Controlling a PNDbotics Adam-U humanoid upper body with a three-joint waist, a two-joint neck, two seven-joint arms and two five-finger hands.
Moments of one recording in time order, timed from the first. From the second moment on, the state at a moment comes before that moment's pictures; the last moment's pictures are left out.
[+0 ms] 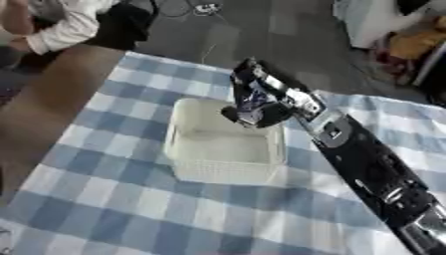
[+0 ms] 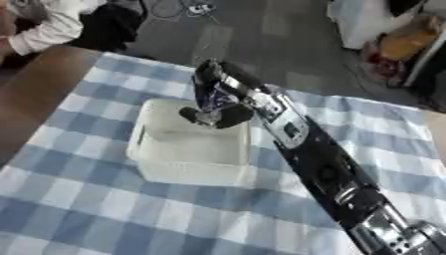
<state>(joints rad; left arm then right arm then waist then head) -0.53 0.26 -0.18 -1.99 0.09 -0.28 0.34 -1.06 -0.47 0.24 -0.99 0.21 -0.71 0.33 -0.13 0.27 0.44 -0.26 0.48</state>
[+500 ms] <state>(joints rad) -0.55 0.25 -0.18 -1.99 0.08 -0.26 0.35 -1.06 -0.48 0.23 -1.00 0.39 -0.79 0.23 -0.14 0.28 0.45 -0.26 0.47</state>
